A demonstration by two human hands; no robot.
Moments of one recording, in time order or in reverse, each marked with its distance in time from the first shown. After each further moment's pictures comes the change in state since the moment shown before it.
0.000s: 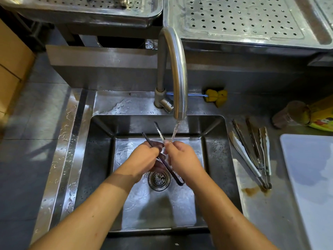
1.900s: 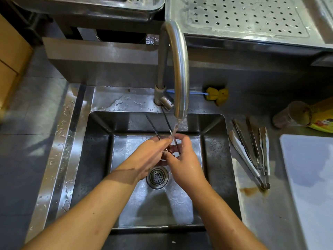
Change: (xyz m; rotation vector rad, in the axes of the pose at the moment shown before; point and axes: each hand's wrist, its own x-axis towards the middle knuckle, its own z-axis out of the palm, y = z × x) left_hand 0.002 0.006 0.014 -0.172 -0.088 0.014; right_hand -0.017 0.017 -0.003 0.027 0.041 -0.180
